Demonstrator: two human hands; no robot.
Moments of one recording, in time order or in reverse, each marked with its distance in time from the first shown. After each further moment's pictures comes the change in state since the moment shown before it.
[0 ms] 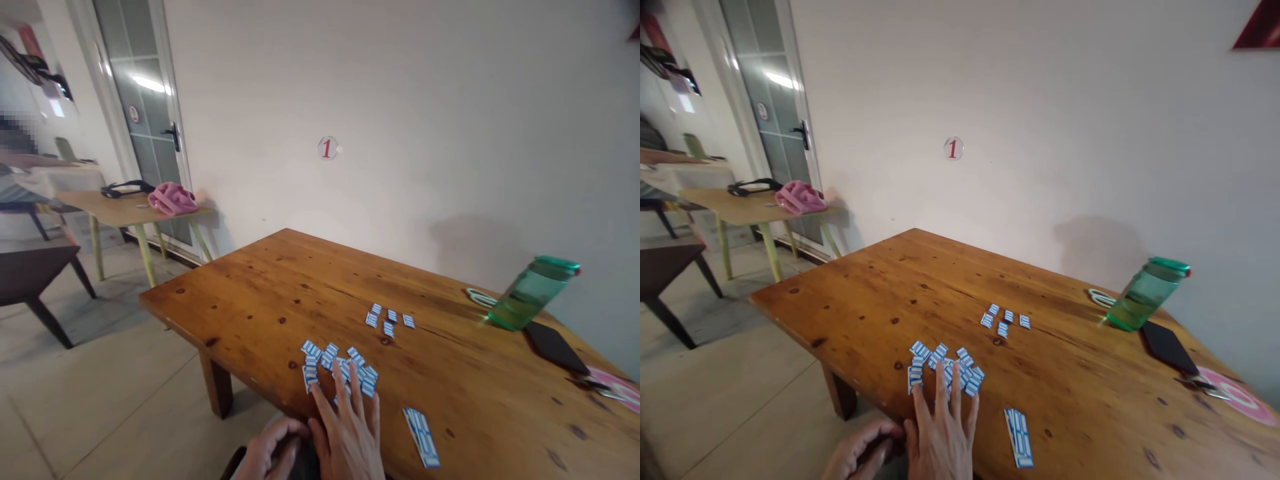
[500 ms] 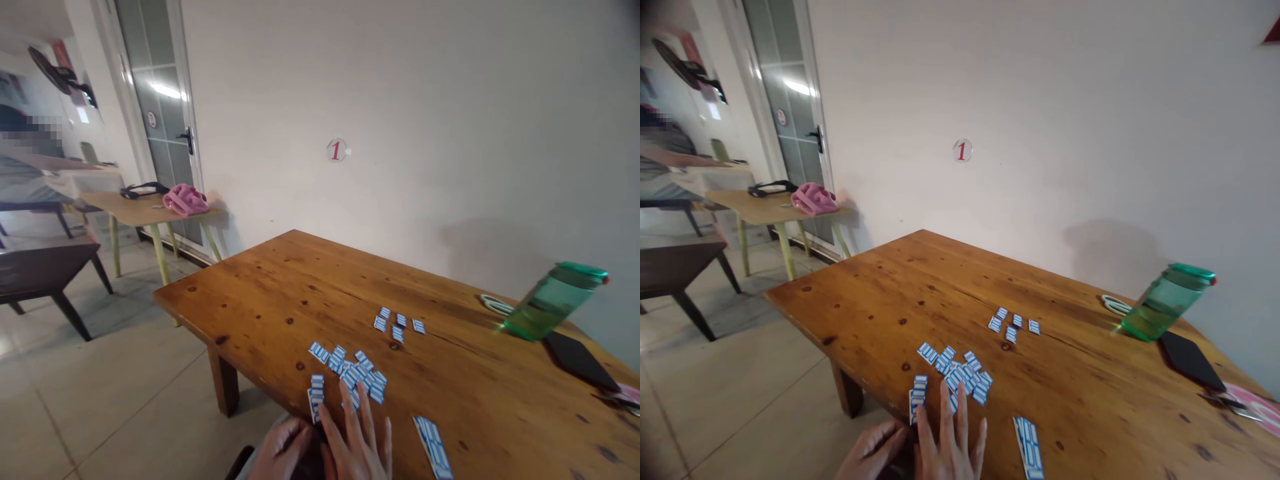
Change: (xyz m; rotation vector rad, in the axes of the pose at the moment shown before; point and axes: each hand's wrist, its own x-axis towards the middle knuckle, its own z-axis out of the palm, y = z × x) left_hand 0.009 0.000 0.011 -0.350 -0.004 -0.315; right_hand -0.022 0.000 0.015 0.011 0.044 0.035
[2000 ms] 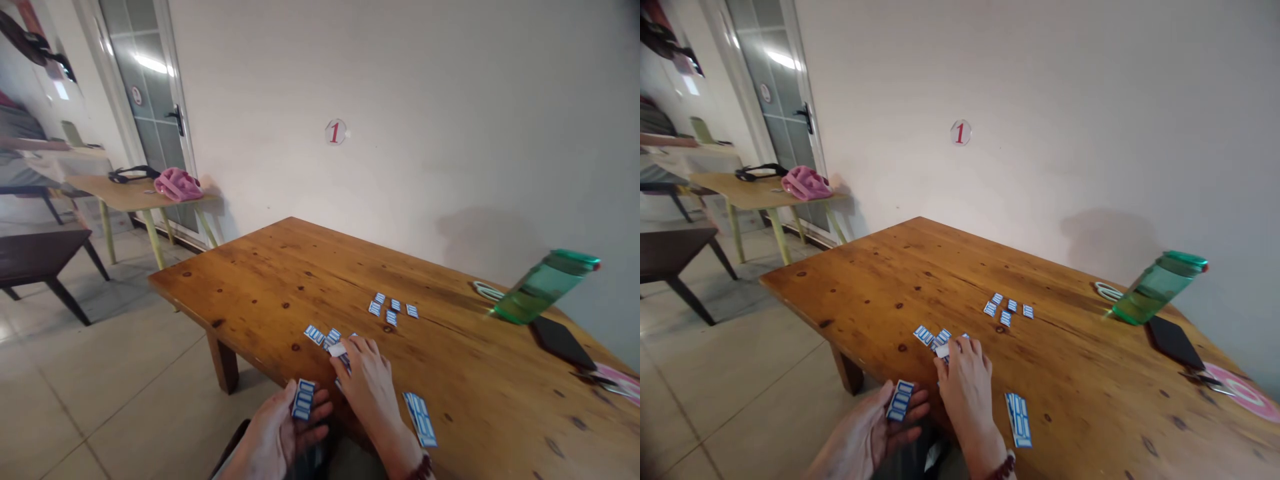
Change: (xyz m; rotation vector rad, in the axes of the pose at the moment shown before) left_hand -0.013 0.037 0.018 -0.764 0.115 -0.262; right_hand 0.080 0.029 -0.041 0.085 -0.230 0.017
